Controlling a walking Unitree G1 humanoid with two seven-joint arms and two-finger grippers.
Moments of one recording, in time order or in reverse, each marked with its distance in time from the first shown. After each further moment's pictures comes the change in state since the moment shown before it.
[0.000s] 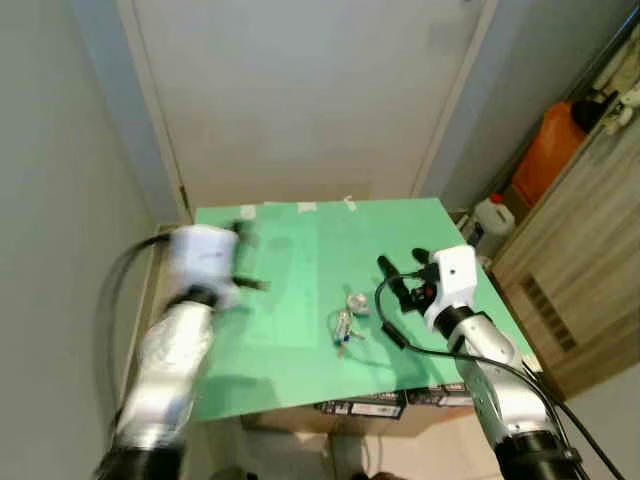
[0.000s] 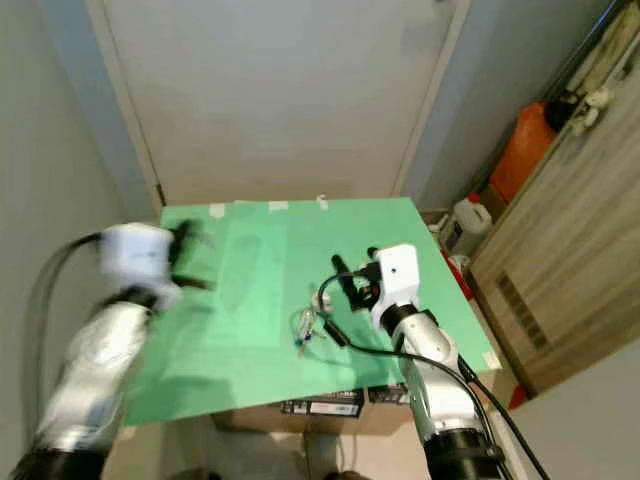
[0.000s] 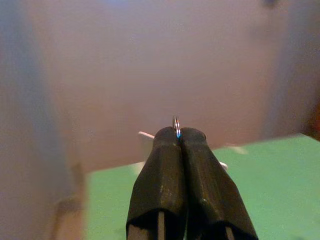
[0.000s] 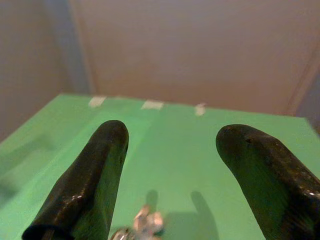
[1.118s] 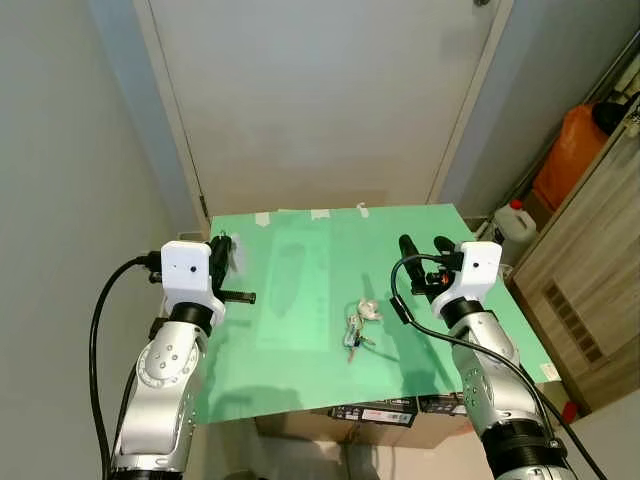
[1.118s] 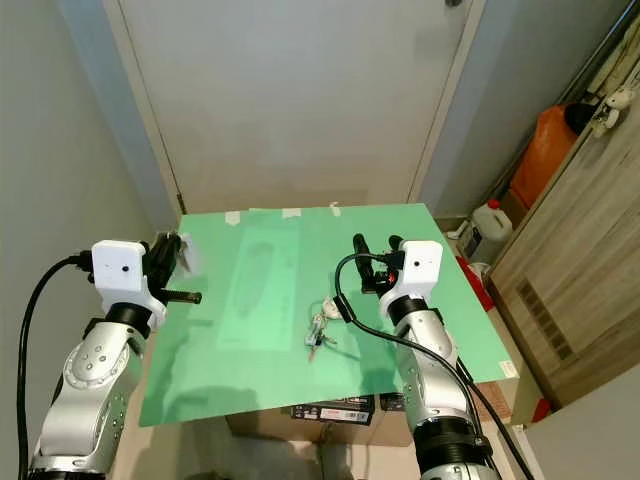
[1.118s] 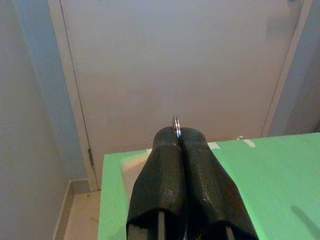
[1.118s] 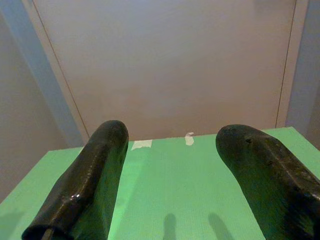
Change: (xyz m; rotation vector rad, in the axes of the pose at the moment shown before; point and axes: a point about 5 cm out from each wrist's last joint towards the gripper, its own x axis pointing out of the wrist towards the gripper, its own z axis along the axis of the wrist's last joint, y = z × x) left arm -0.007 -0.009 -0.006 -0.055 0.052 -0.013; right arm 0.006 -0.010 -0.002 0.121 -0.121 -0.140
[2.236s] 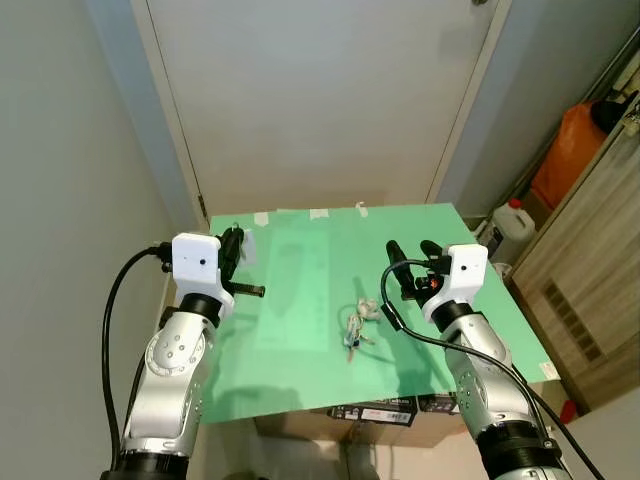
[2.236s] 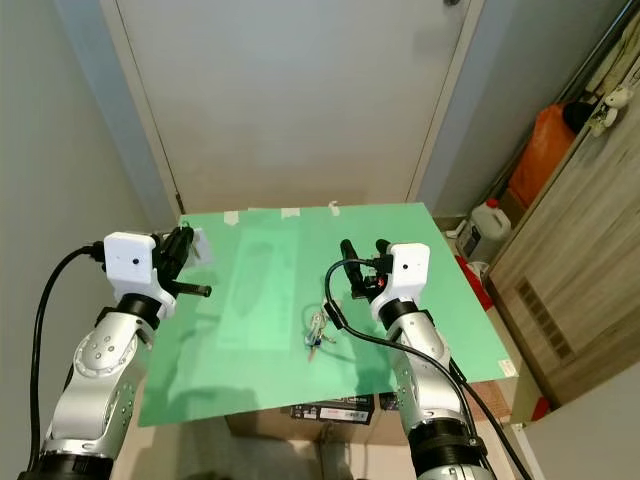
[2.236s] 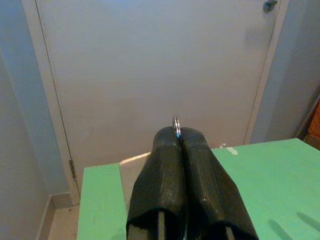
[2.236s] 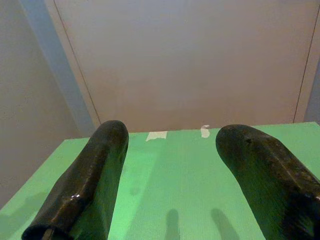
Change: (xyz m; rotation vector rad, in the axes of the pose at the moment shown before) left arm 0.011 -0.006 0.001 -0.016 -0.039 -0.066; right arm 0.001 0.011 -0.005 0.007 0.026 0.063
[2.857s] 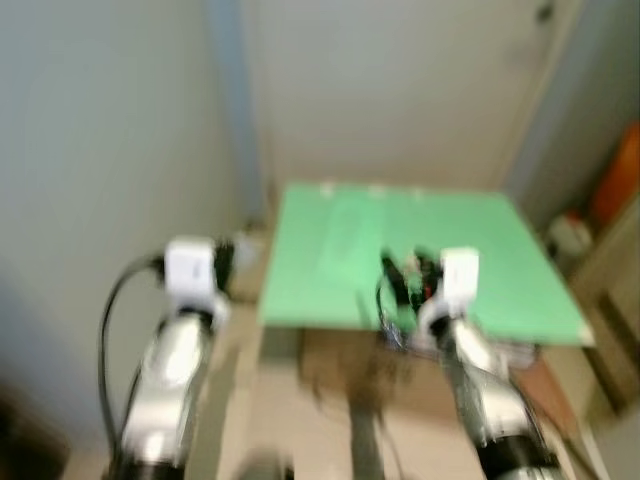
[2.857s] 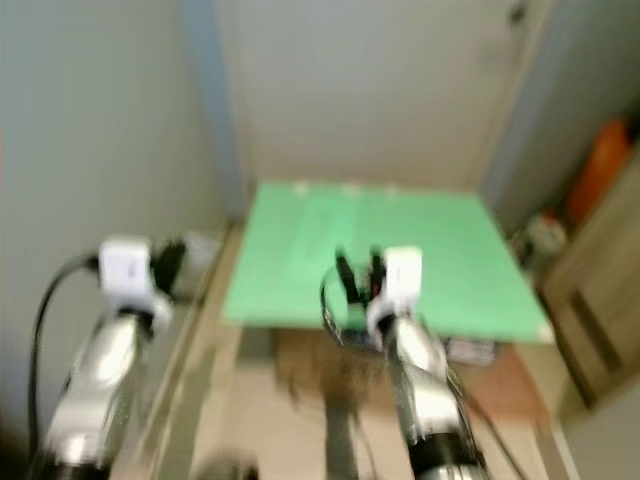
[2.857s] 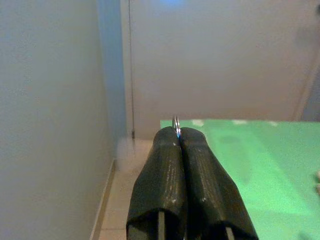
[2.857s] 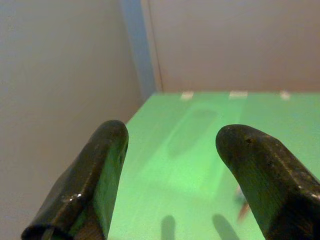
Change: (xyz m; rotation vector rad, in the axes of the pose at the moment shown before) left arm 0.000 0.004 -0.009 -0.014 0.029 0.018; right arm -0.005 0.005 -0.013 0.002 0.064 0.018
